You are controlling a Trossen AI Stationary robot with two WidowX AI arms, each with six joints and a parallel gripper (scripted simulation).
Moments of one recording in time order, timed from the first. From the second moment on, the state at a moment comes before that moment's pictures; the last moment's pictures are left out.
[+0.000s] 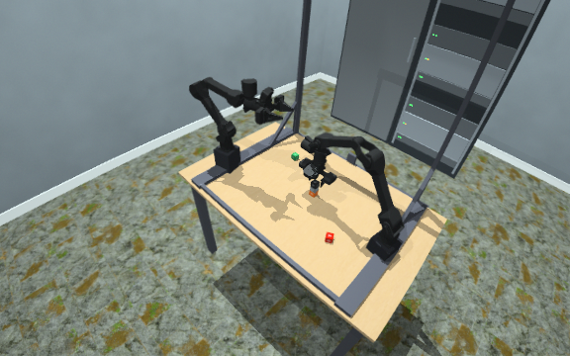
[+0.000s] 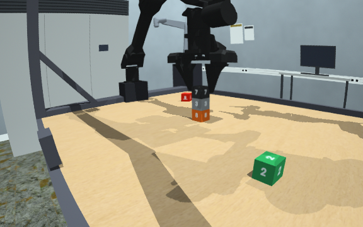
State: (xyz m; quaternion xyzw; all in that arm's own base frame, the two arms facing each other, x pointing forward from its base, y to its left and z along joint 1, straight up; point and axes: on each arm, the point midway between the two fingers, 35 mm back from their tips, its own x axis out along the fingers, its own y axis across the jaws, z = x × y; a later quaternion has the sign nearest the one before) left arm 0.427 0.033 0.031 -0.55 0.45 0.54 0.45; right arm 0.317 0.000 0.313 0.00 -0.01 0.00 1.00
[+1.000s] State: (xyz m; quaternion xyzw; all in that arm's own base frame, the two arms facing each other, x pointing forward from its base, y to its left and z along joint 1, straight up) left arm 0.427 0.033 0.042 -0.55 0.45 0.54 0.45; right arm 0.317 0.000 0.313 0.00 -0.01 0.00 1.00
